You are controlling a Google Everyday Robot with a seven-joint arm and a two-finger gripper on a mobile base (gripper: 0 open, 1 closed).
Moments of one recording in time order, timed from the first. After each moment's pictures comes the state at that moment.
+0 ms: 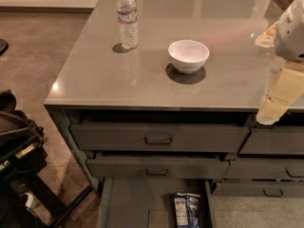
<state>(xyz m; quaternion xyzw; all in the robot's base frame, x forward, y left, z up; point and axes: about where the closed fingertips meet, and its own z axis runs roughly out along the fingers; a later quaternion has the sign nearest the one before) 0.438 -0.217 0.976 -0.60 0.78 -0.03 0.16</state>
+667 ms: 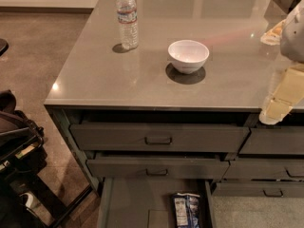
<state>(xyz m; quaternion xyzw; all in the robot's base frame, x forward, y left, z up) 0.438 -0.221 0.980 -0.60 0.78 -0.05 0.17</state>
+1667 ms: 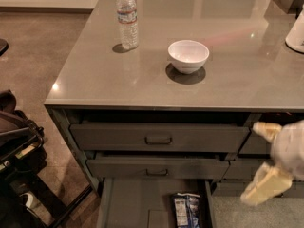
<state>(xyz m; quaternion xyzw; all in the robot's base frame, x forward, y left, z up) 0.375 -0.239 0.802 -0.53 0.81 0.08 0.25</state>
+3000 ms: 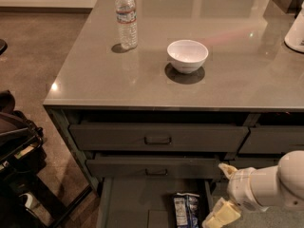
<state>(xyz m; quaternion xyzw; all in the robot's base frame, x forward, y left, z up) 0.354 -0.188 0.639 -0.49 0.82 0.16 0.24</state>
